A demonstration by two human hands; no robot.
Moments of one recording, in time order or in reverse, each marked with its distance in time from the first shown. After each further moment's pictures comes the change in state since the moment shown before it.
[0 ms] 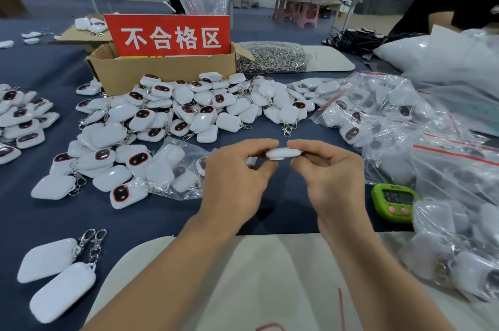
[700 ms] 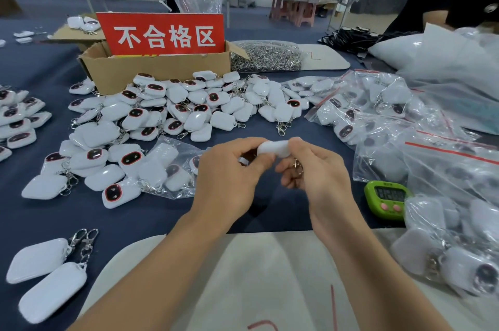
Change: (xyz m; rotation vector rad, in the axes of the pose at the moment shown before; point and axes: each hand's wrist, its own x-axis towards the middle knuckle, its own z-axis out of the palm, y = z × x) left_hand 0.003 -0.009 0.002 0.032 -0.034 0.093; right_hand 0.001 -0.004 0.000 0.058 -0.121 0.169
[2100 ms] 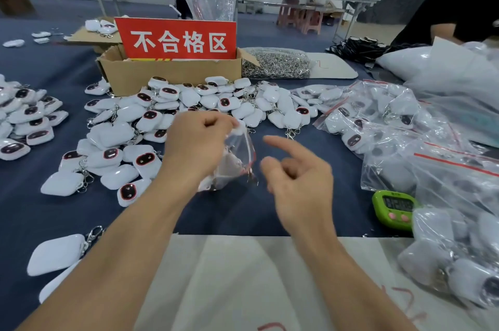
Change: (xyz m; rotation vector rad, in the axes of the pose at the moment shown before) left_hand 0.038 0.018 -0.060 0.046 0.164 -0.260; right_hand -0.014 0.013 0.035 -0.225 0.020 -0.339
